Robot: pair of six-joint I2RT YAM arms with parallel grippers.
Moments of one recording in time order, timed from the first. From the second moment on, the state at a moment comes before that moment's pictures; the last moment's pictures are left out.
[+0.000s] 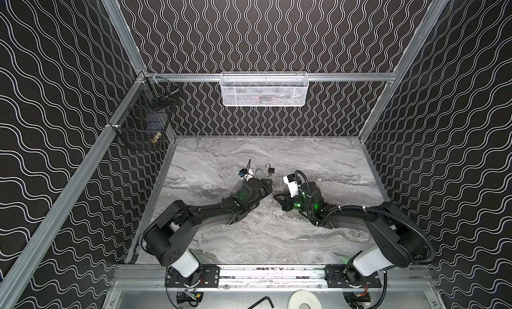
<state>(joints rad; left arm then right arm) -0.79 1.59 0.74 0.38 -0.23 -1.13 0.63 1.56 0.55 0.55 -0.35 0.46</state>
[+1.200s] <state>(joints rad) -0.92 1.76 0.71 0.68 -0.42 -1.12 0.61 1.49 0.49 0.50 -0.27 0.52</state>
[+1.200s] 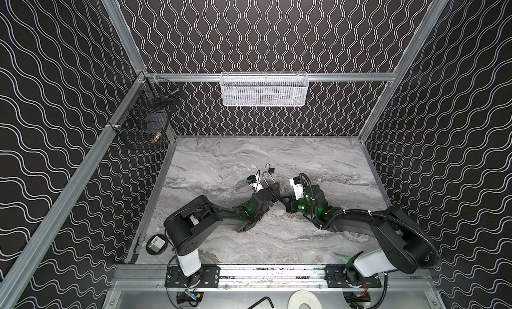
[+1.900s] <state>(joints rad) -0.98 1.82 0.75 0.73 -0.44 -1.14 0.53 1.42 0.43 0.45 -0.27 0.52</state>
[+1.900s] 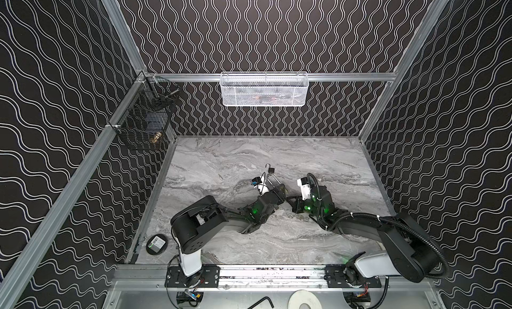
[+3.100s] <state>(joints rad) -0.98 1.83 0.75 0.74 -0.38 -1.12 0.53 1.41 0.43 0.44 -0.30 0.47</state>
